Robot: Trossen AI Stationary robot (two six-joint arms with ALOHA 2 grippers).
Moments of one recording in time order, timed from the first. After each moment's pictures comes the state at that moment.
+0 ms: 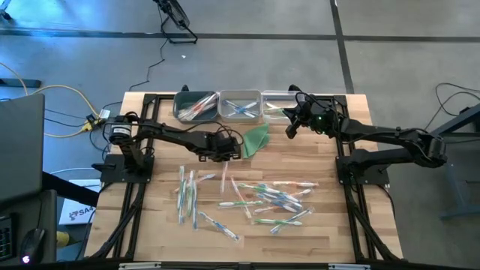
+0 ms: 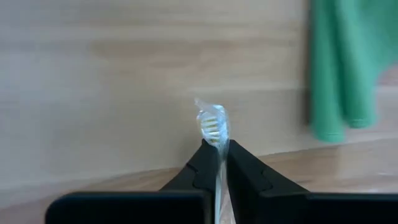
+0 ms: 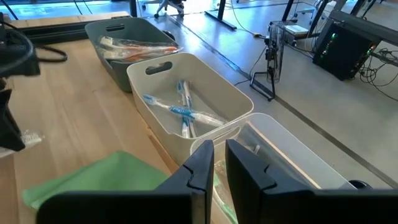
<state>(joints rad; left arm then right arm) 0.09 1.77 1.08 -0.46 -0.18 -1.47 -0.47 1.06 0.56 0.14 0.18 -0.03</state>
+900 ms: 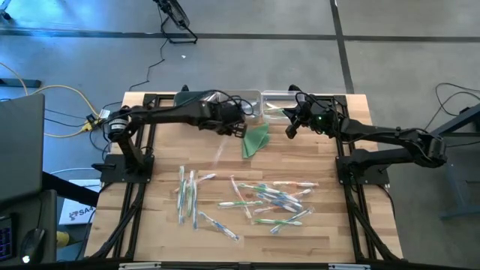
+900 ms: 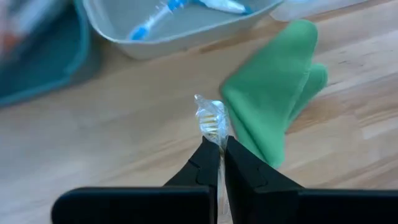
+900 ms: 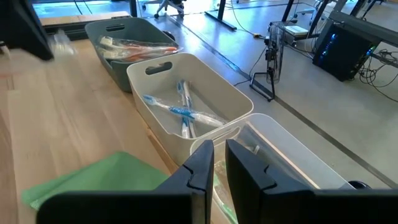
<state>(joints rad) 0.22 1.74 1.57 -0.96 -0.29 -1.01 -0.47 1.06 0.56 0.14 0.18 -0.04</state>
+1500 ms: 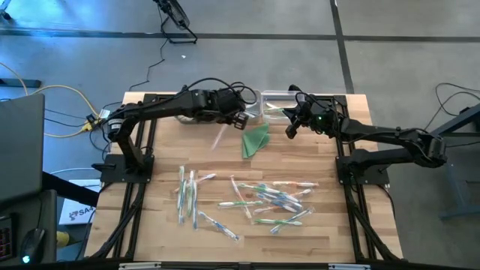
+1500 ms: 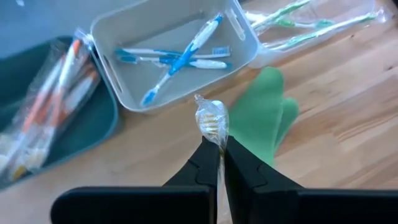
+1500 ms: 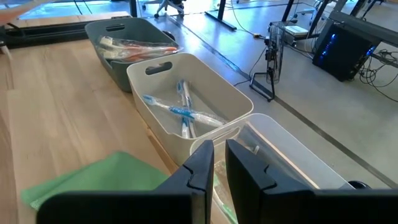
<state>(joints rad) 0.23 1.74 1.78 -1.08 -0.40 -0.83 -0.47 1.06 0.56 0.14 0.18 -0.04</state>
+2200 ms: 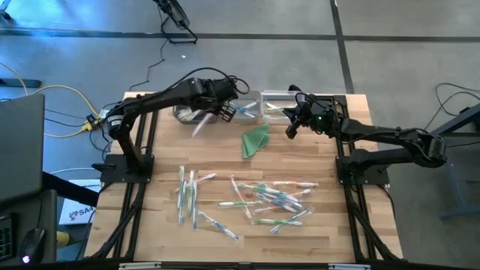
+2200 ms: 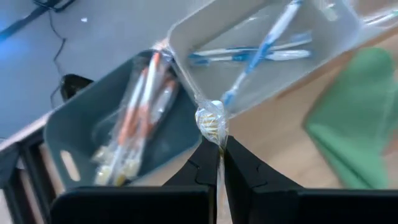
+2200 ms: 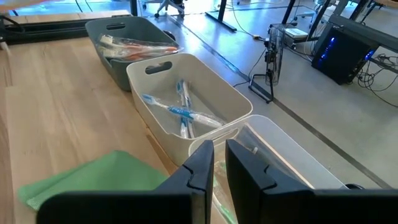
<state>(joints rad) 0.37 1.74 1.76 -1.21 -0.44 -0.60 -0.47 1.06 0.56 0.14 0.18 -0.06</state>
